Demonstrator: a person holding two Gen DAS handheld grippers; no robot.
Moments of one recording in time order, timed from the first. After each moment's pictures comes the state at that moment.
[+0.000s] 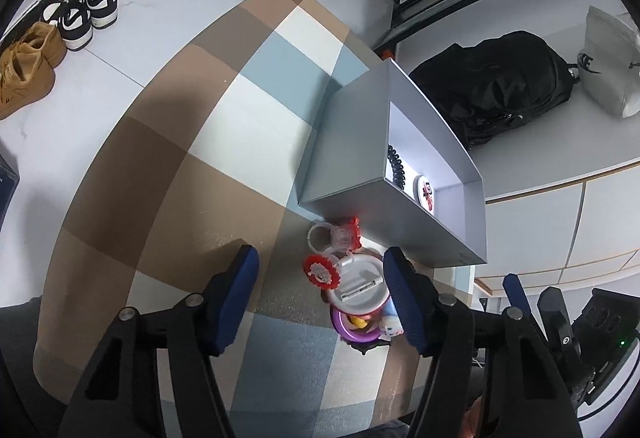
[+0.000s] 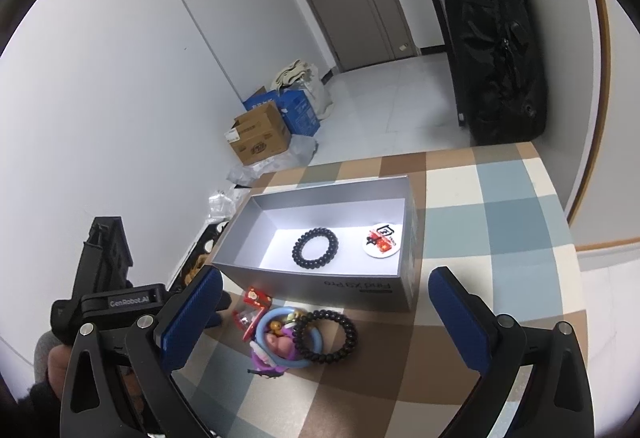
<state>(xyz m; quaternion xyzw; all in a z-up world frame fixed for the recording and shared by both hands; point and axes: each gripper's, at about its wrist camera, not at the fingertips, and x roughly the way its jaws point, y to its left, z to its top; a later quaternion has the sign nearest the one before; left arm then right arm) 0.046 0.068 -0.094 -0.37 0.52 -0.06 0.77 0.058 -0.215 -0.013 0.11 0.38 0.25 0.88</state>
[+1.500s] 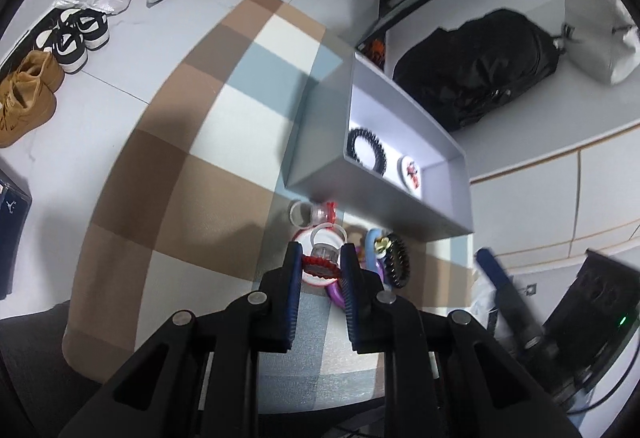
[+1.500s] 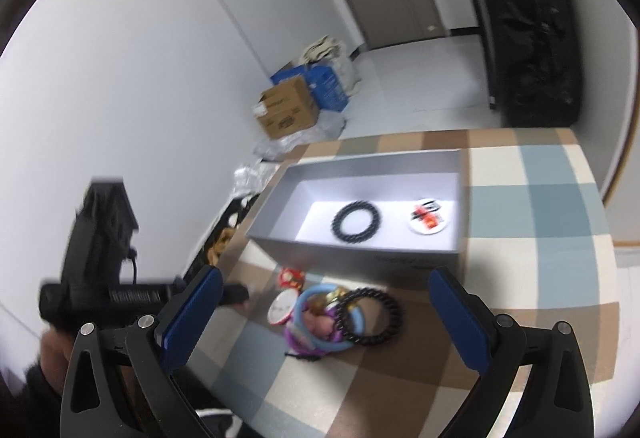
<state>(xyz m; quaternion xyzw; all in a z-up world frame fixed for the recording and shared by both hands) 0.035 0.057 -0.065 -0.33 0.53 -0.07 0.78 0.050 -0.183 -0.018 0.08 0.41 0.31 0.85</state>
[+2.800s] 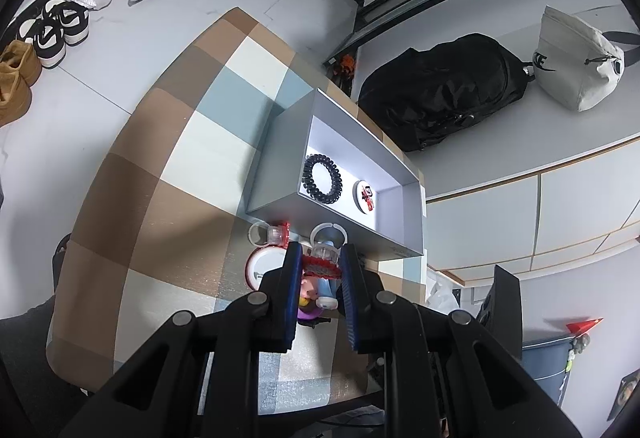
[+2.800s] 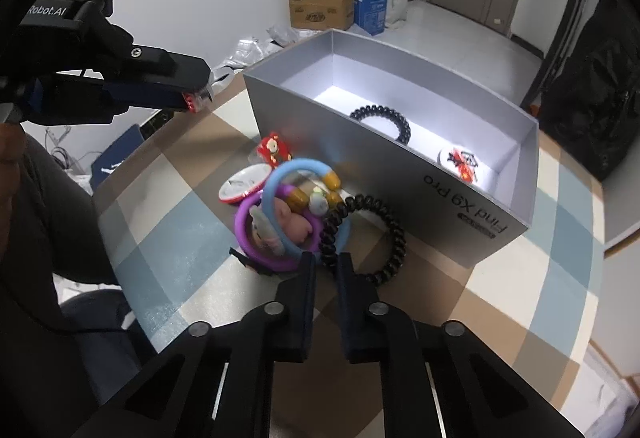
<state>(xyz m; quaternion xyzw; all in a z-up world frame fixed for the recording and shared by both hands) 0.039 0.071 -0.050 -0.38 0.49 -0.12 0.77 0.044 -0.136 -0.073 -0.17 0.48 0.34 0.79</state>
